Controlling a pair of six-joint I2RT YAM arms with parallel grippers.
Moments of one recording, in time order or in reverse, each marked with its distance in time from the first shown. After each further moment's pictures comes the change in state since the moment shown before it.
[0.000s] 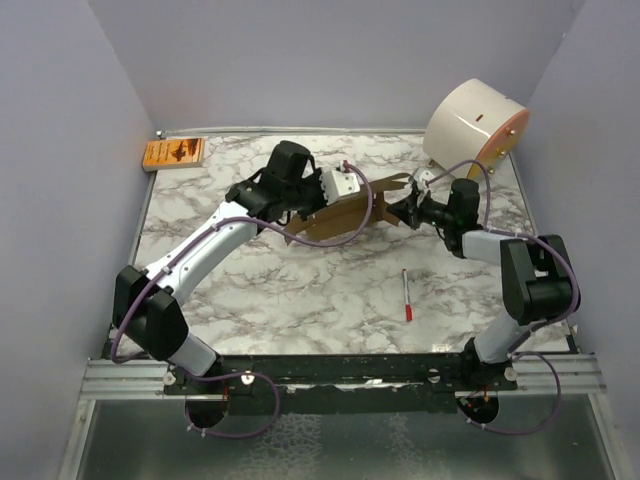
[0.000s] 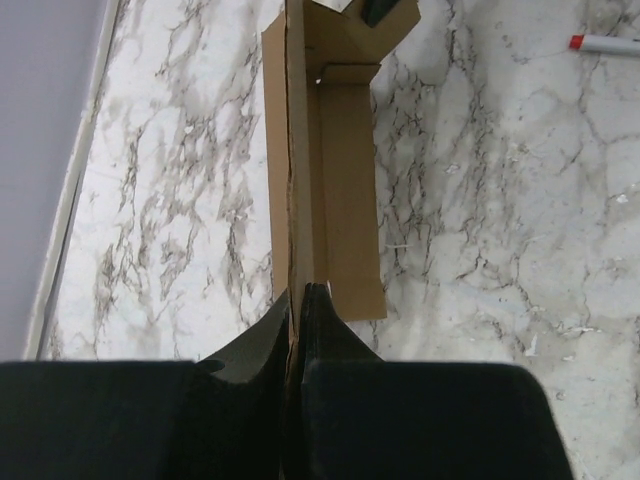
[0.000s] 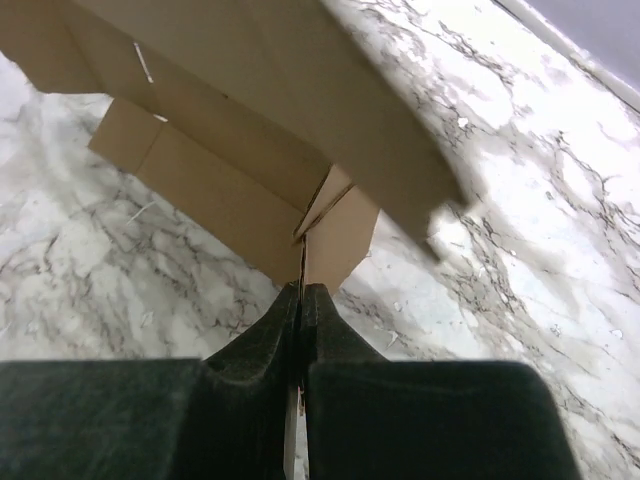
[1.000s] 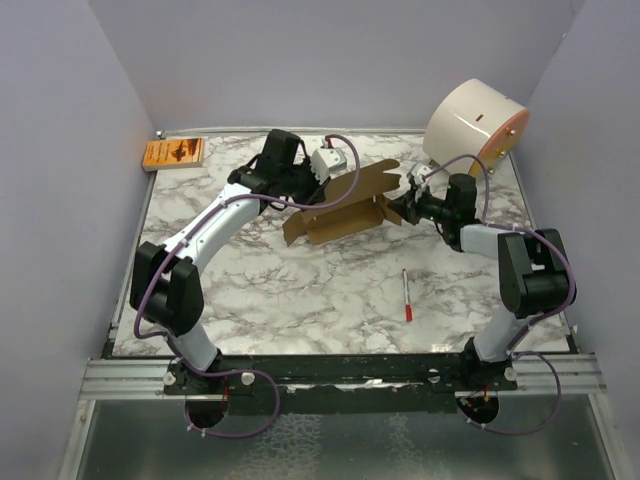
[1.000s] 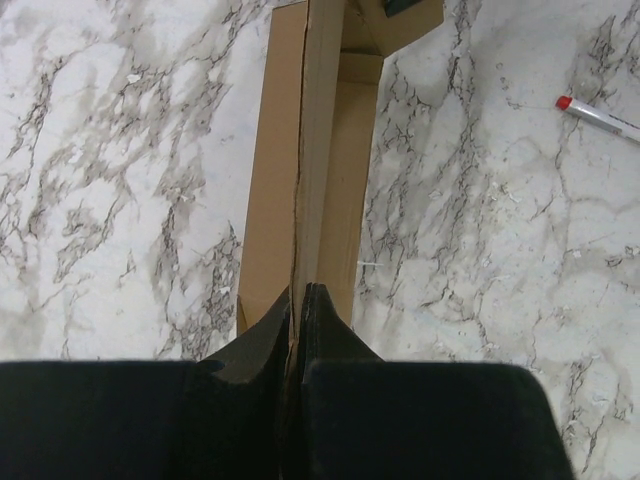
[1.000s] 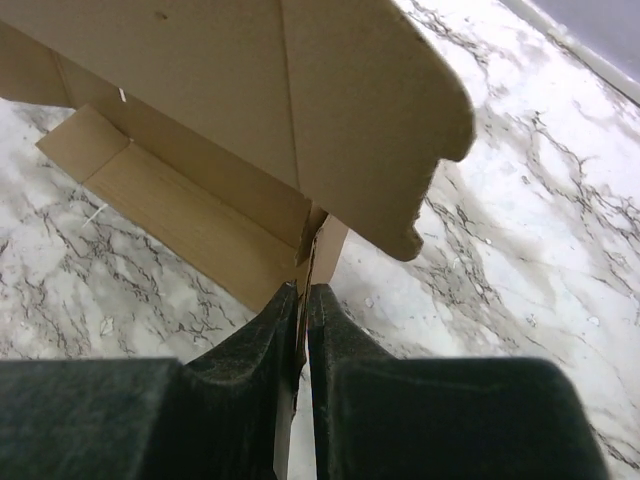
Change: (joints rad) left arm 0.138 0.173 0.076 0.024 0.149 -0.240; right arm 0.013 0.076 0.072 -0.015 0.082 0.011
